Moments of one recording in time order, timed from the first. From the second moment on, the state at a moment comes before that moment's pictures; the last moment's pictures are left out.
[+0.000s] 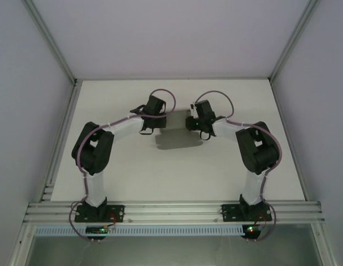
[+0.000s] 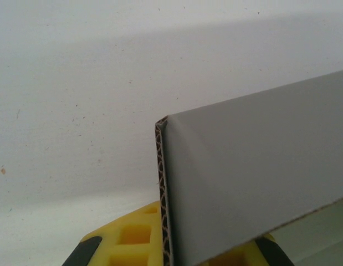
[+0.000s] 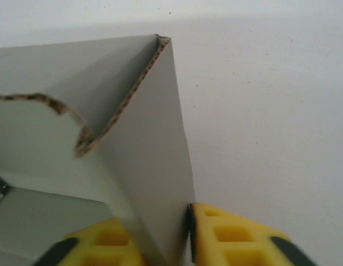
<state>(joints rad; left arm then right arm) -0.59 1.91 1.33 -0.34 -0.10 -0.45 0.43 1.88 1.11 -0.05 -0.09 0.33</state>
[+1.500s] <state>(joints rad) -0.61 1.92 1.35 -0.33 -0.08 -0.44 0.41 1.83 0.94 0.14 -0.01 0.39</state>
